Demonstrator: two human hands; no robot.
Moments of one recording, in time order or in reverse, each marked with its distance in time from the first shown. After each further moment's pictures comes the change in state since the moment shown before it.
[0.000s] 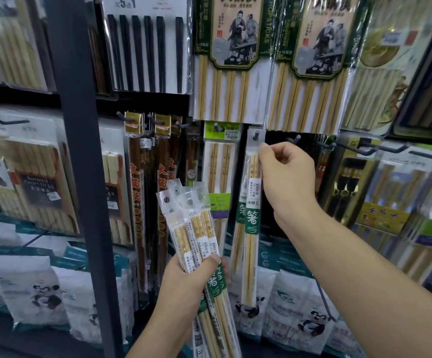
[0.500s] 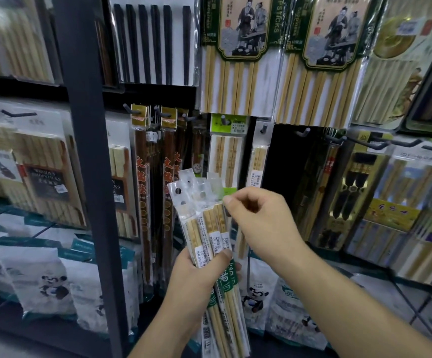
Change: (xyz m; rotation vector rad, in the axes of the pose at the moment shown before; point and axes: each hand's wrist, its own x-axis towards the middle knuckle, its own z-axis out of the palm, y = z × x) left_hand -0.002 0.000 0.004 0.046 -0.038 0.010; right_hand -0.069 0.018 0.000 -0.131 -0.437 0.038
